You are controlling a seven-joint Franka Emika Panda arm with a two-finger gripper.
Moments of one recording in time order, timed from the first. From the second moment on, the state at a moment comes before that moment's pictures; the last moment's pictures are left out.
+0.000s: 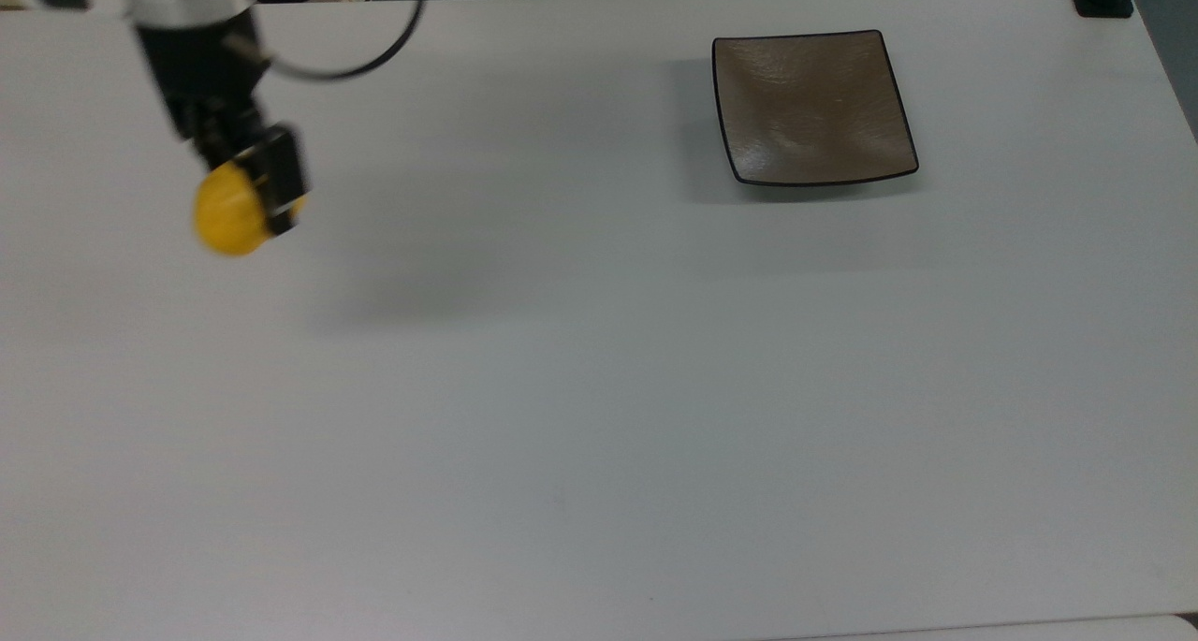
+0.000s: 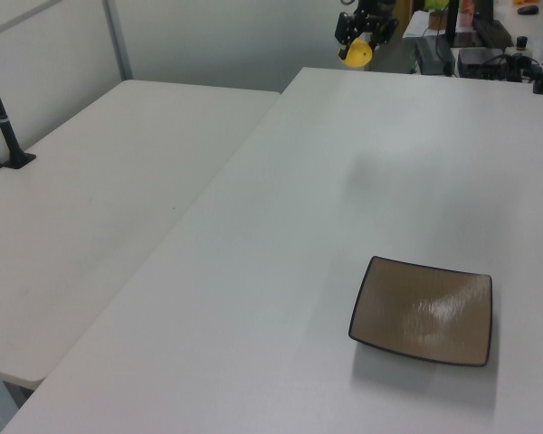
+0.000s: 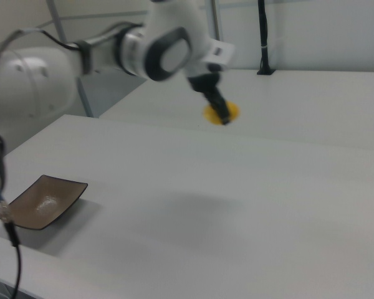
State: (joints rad) arm -0.09 0.32 -0.07 -1.41 0.06 2.08 0.47
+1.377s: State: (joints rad) arm 0.52 -0.11 -0.05 -1.91 0.10 1.69 0.18
